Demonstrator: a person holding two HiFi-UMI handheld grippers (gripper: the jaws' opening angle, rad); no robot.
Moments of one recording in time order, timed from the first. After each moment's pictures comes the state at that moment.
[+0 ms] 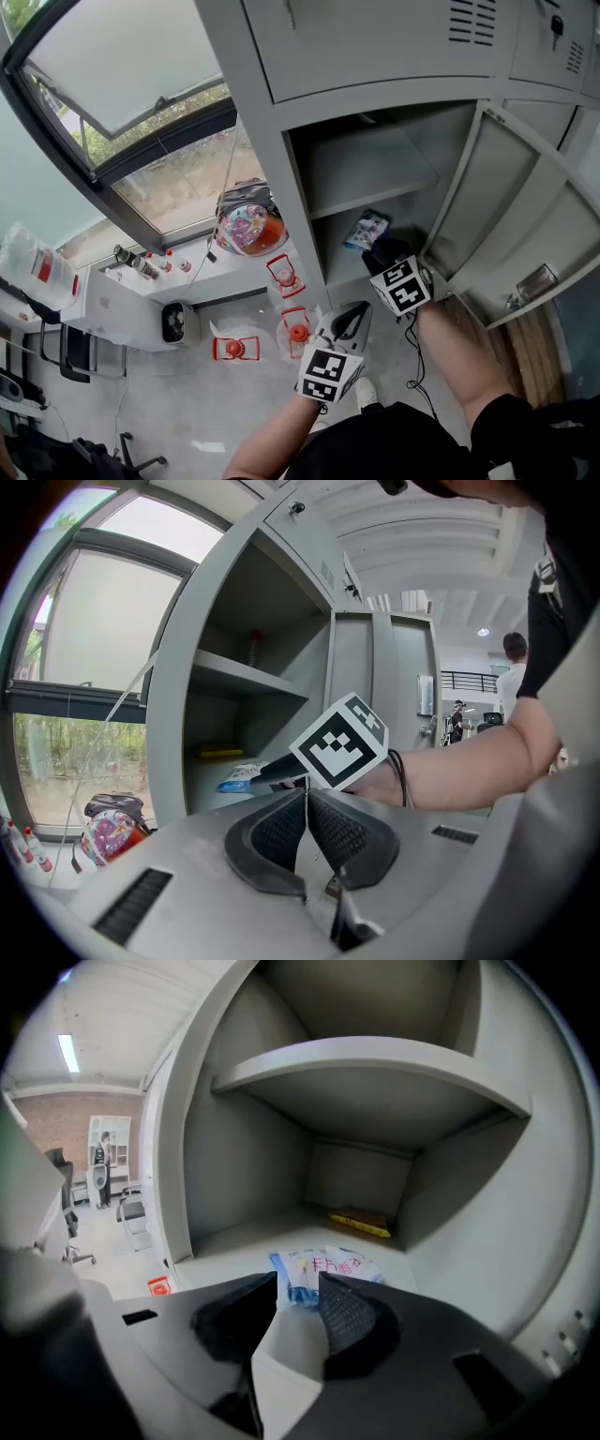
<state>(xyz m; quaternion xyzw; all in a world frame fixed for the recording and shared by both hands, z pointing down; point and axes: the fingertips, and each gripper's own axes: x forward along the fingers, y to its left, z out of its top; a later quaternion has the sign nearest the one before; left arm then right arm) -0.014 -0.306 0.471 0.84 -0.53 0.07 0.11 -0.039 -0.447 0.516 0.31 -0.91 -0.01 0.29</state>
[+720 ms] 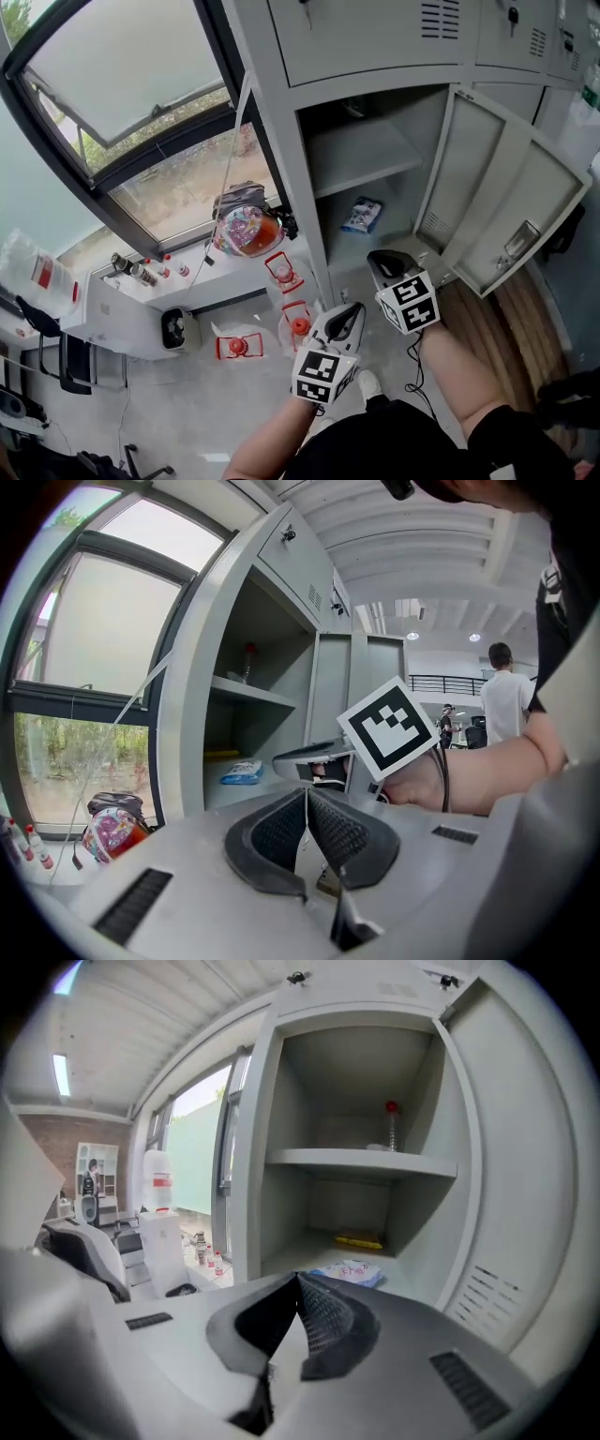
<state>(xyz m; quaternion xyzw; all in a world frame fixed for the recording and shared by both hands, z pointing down) -0.023 -0.239 0.459 0.85 -0.51 0.06 0.10 -0.021 -0.352 0.463 0.35 -0.91 0.01 0.20</state>
